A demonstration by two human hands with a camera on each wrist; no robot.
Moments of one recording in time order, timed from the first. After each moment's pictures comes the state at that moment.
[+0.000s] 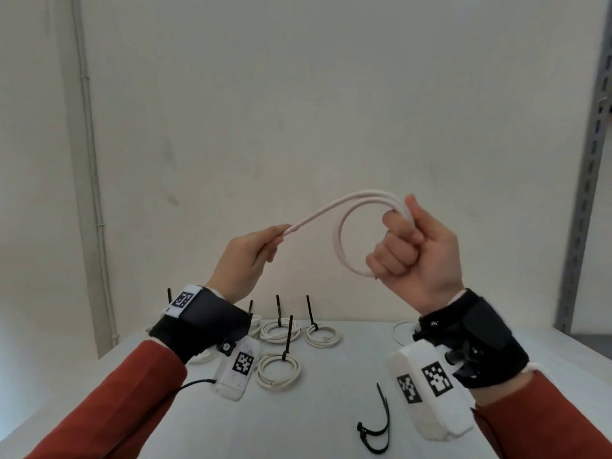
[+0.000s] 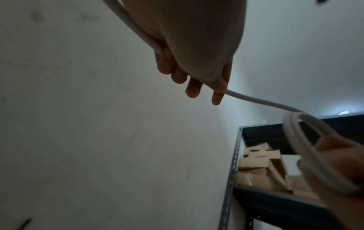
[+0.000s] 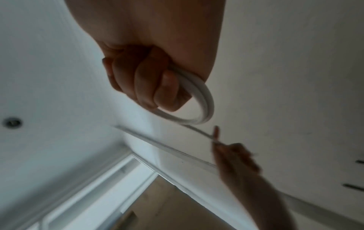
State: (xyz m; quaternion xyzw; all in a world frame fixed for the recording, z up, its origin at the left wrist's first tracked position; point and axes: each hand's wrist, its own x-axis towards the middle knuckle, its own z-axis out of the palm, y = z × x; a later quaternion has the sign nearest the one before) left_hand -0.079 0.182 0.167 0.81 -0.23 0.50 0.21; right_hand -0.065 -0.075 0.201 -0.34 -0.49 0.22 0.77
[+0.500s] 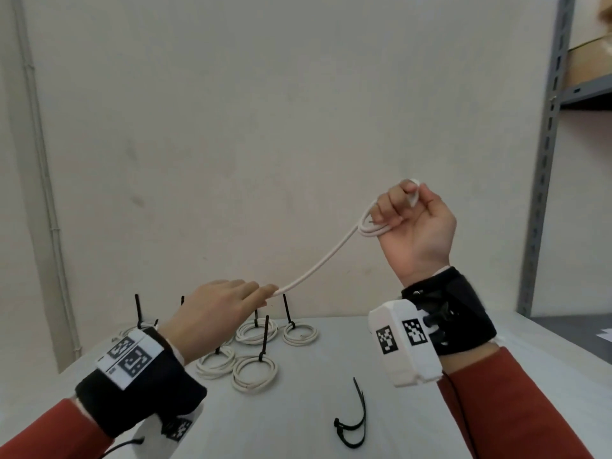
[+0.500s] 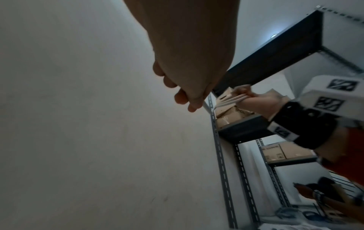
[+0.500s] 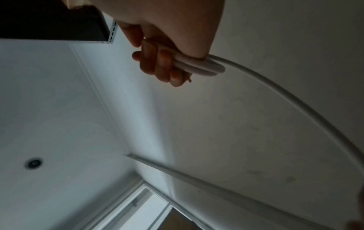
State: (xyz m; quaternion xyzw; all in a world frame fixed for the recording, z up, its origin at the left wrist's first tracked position) left_hand -0.107 0.169 0.129 0.83 -0.28 0.44 -0.18; right_hand -0.037 -0.094 0.217 -0.19 -0.38 0.01 0.91
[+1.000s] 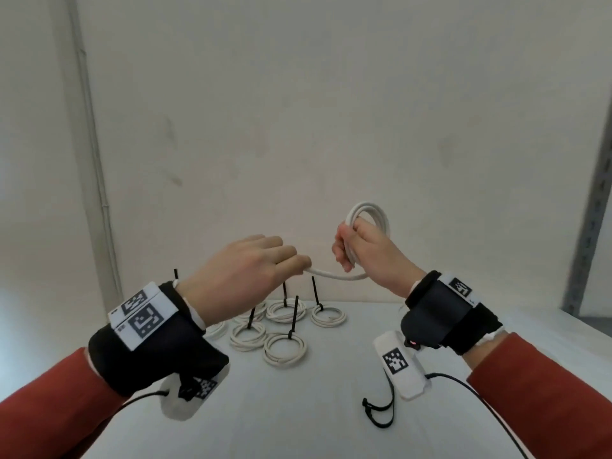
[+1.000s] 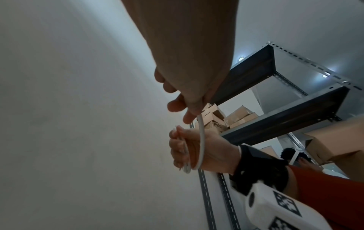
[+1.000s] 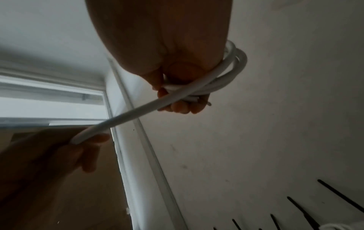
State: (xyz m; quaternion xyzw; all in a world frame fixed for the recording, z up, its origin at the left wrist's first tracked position) left_hand -0.149 0.159 0.170 0.83 -0.30 0.42 -0.21; right_hand -0.038 -0.034 0.171 -0.73 -0.38 -0.05 0.57
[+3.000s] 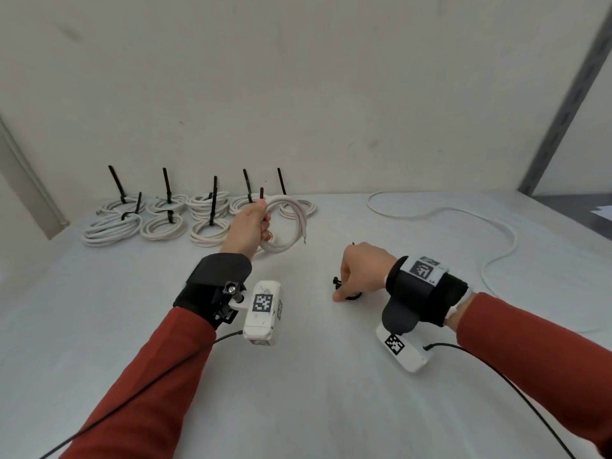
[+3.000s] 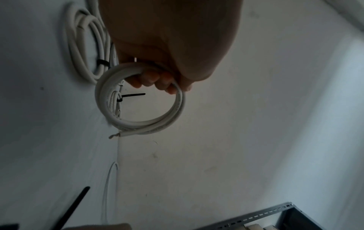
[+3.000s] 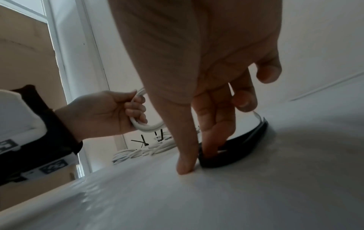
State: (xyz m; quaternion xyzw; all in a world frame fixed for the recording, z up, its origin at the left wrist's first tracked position) left_hand -0.041 0.133 0.000 0.67 0.05 0.17 0.72; right_hand -0.025 -0.072 -0.003 -0.96 -0.24 0.10 0.02
